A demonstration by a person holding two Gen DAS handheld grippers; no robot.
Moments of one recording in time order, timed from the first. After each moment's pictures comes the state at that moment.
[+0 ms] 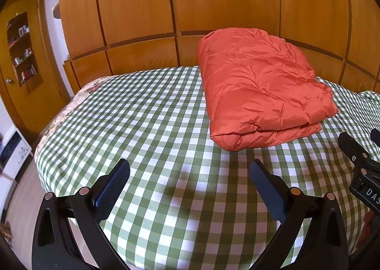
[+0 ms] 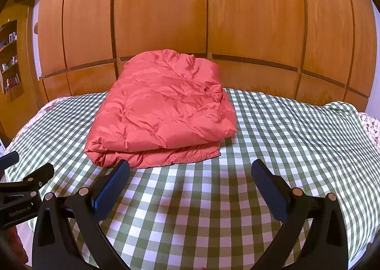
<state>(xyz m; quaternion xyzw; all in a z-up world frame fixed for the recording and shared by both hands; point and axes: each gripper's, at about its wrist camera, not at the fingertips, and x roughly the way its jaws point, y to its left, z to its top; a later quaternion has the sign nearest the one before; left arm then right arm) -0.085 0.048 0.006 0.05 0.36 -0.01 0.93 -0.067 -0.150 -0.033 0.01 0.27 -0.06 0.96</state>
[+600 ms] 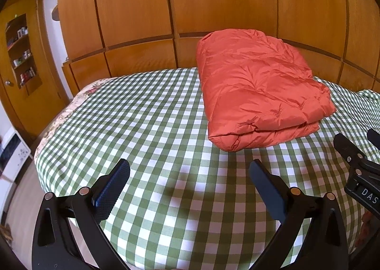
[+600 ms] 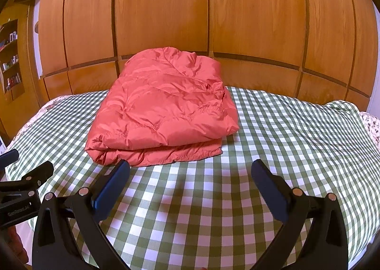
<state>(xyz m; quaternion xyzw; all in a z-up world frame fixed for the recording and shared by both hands) -0.088 0.046 0.007 0.05 0.35 -0.02 0.93 -0.065 -0.150 -0.036 0.01 0.27 -0.05 0.96</state>
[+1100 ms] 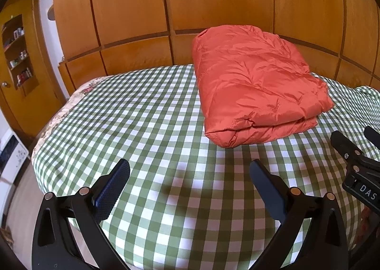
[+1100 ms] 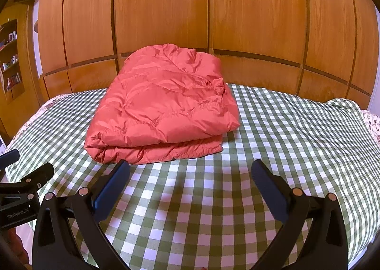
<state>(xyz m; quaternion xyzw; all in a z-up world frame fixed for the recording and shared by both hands) -0.087 0.045 0.003 0.05 0.36 -0.03 0.93 -0.063 -0.151 -0.041 0.02 0.28 -0.05 0.96</state>
